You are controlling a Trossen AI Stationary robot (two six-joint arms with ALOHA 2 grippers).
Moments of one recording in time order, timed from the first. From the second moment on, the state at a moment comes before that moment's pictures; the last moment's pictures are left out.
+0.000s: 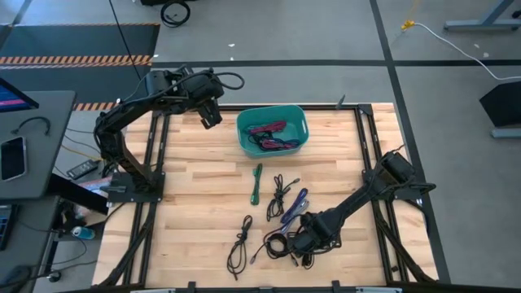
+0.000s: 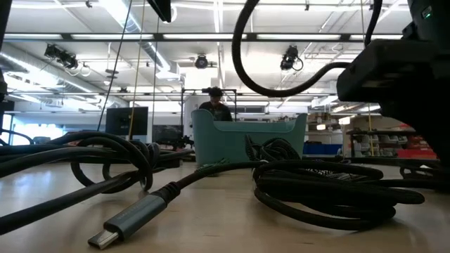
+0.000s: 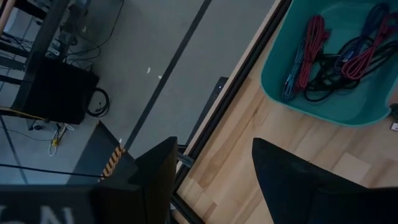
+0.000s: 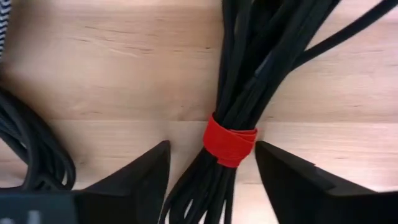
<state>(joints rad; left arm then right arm) 0.29 1.65 2.16 -1.57 -0.63 -0.03 0.59 1.95 1.22 -0.70 -0.15 2.19</state>
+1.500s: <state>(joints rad) 0.29 1.65 2.16 -1.57 -0.57 -0.10 -0.47 1.31 1.36 -1.08 -0.05 0.15</state>
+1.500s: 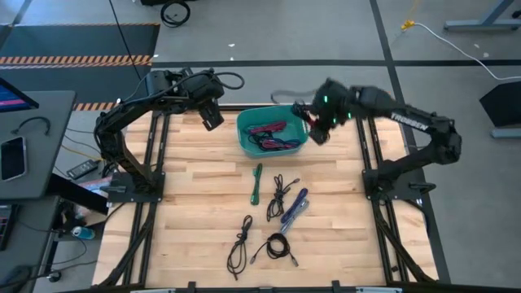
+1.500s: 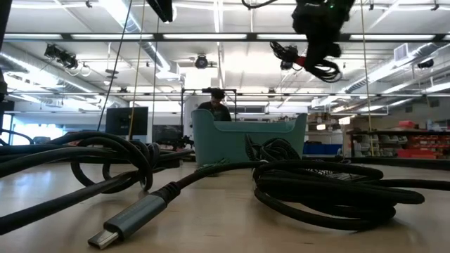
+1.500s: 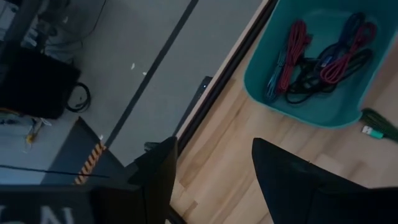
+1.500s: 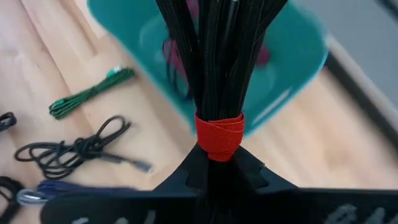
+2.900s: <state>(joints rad) 0.24 1.65 2.16 -1.57 -0.57 -0.30 -0.47 2.14 1.96 -1.23 -0.57 -0.74</state>
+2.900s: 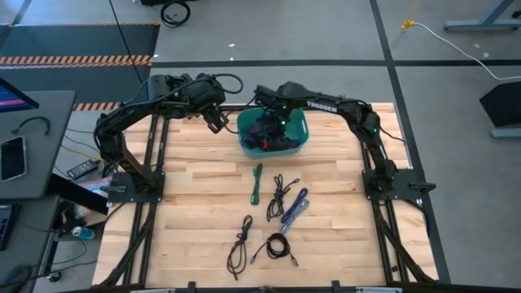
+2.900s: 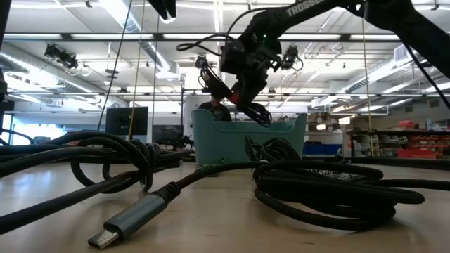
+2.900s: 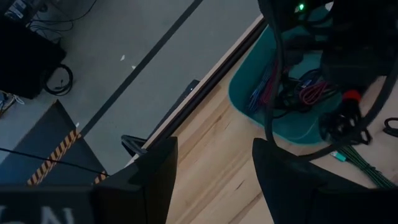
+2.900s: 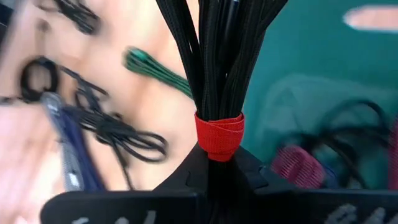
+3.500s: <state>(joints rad) 0.24 1.65 2.16 -1.57 -0.57 -0.30 -0.54 2.14 1.86 -1.23 -0.39 -0.64</state>
